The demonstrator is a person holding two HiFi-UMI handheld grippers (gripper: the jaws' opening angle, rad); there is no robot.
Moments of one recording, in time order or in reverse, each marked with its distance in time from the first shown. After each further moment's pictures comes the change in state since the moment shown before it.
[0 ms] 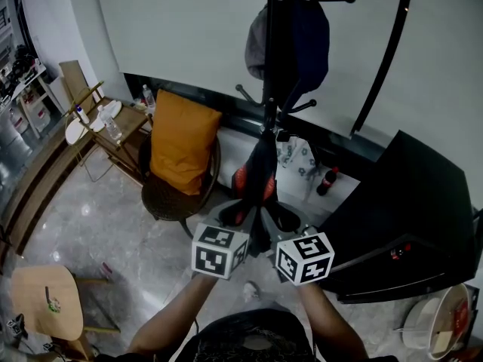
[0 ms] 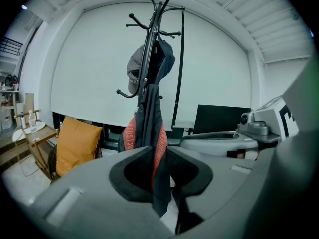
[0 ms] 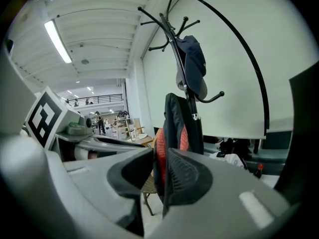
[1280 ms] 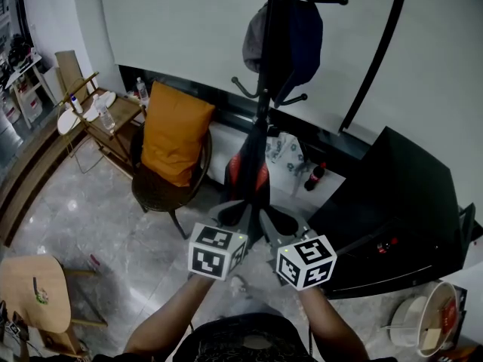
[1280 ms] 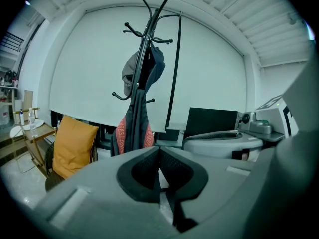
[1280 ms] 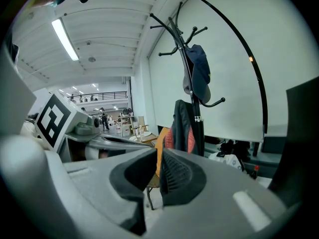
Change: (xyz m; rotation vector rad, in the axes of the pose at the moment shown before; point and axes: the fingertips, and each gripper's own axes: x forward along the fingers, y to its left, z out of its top) left arm -0.029 -0.037 -0.007 -0.014 -0.036 -0.031; right arm -0.051 0.025 -0.004 -0.050 0.017 0.034
